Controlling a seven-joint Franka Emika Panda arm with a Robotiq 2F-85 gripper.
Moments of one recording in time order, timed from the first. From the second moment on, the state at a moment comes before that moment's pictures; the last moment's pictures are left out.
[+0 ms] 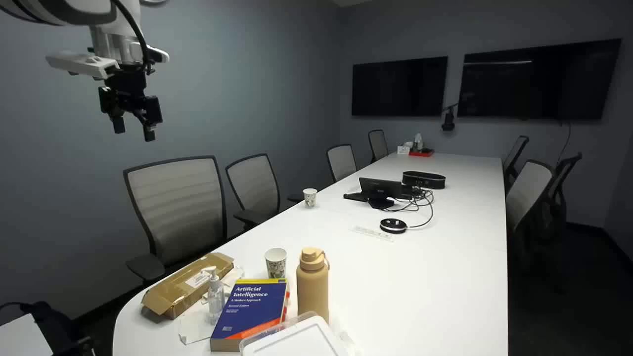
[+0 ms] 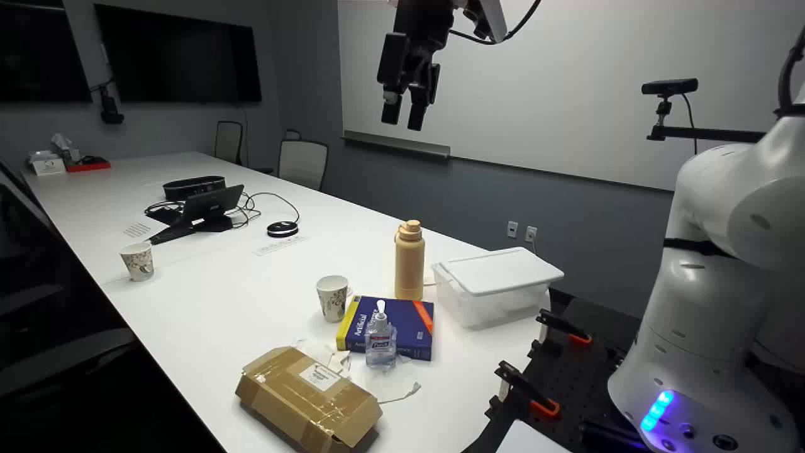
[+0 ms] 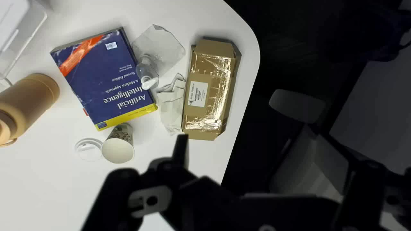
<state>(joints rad) 0.21 -0.53 0.07 -2.32 0.21 1.92 -0.07</state>
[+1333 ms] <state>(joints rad) 0.07 -0.11 0.13 -2.29 0.12 2.25 0.38</state>
